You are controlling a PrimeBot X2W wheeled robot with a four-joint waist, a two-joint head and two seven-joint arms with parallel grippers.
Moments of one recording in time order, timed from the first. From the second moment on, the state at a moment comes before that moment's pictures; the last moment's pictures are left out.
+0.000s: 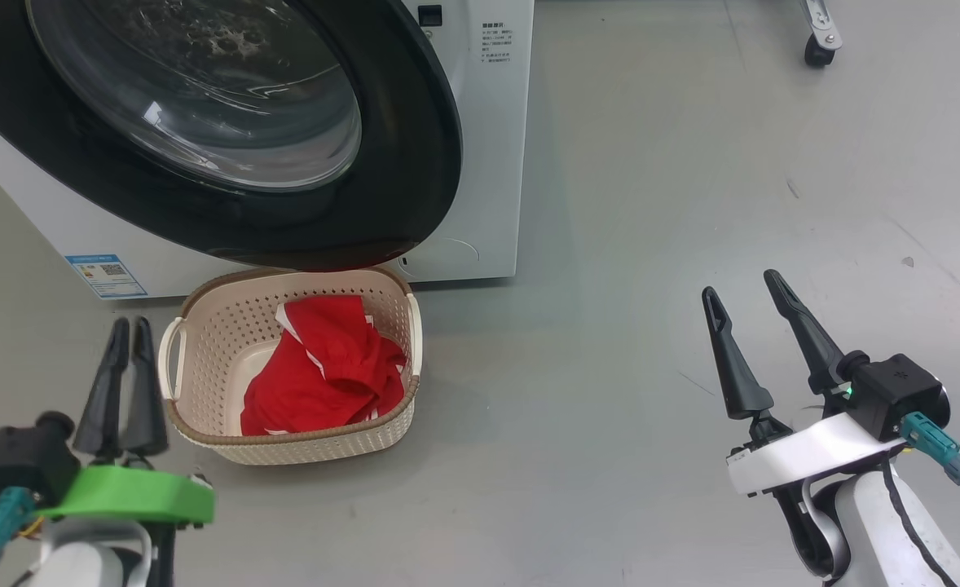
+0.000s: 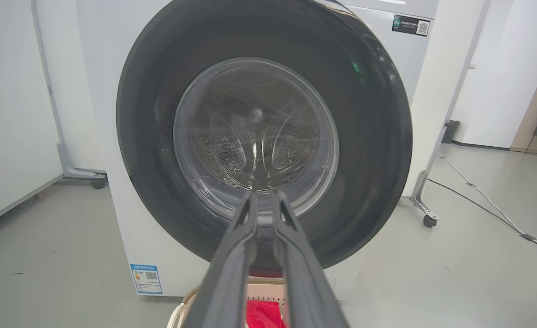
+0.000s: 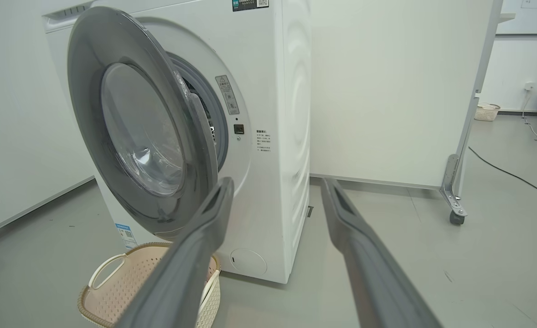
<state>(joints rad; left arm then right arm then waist) -0.11 0.21 -0.14 0.09 -0.50 0.03 -0.26 -0.12 -0.12 0.20 0.11 0.30 0.12 -0.25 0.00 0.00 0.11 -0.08</state>
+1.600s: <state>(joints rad) -0.03 0.09 -0.09 0.09 -0.35 -0.03 -0.26 -0.11 -0.11 0.20 0.13 0.30 0.12 -0.25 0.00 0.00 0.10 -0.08</state>
